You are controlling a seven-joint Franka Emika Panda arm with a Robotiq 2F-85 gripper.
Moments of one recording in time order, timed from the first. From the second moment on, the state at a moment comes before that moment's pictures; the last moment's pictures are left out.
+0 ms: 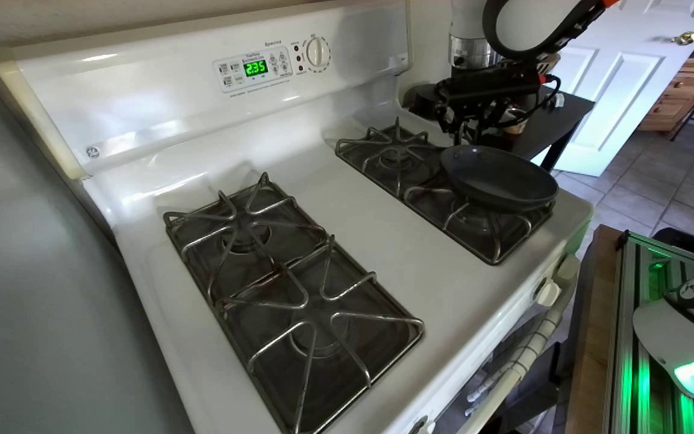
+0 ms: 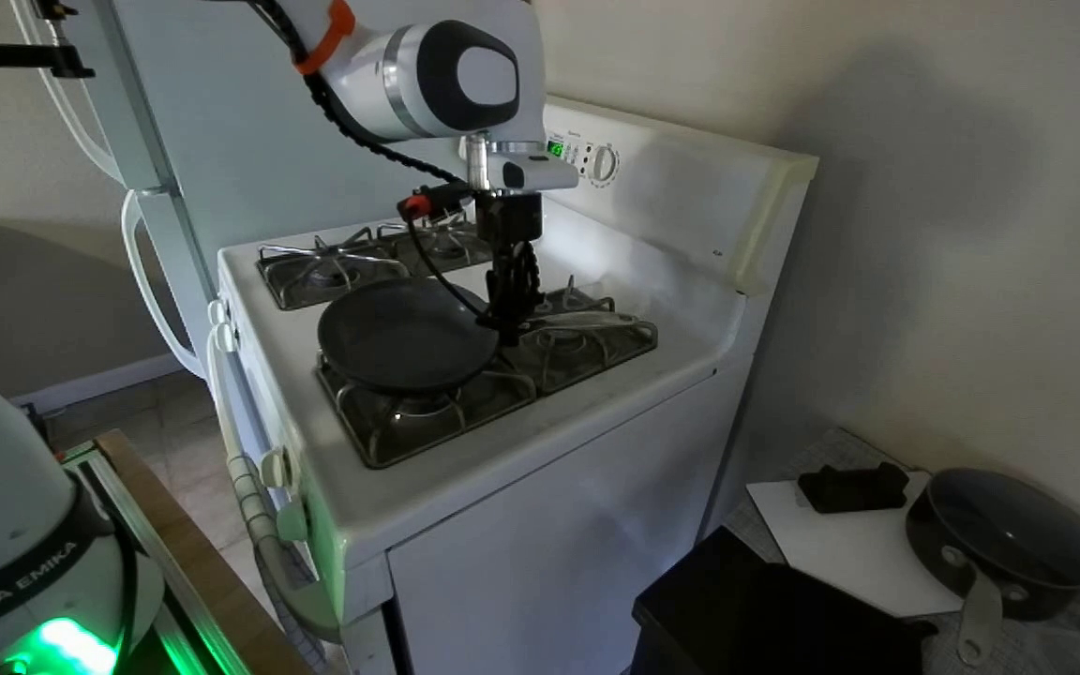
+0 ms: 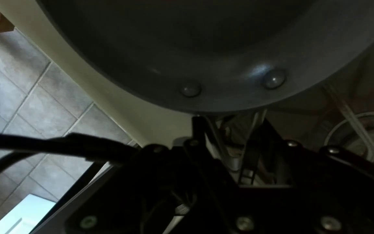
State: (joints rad) arm -0.12 0.01 -0.06 -2.37 -0.28 2.27 1.02
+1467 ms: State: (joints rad) arm -0.06 0.06 -0.05 -2.30 -0.28 2.20 1.05
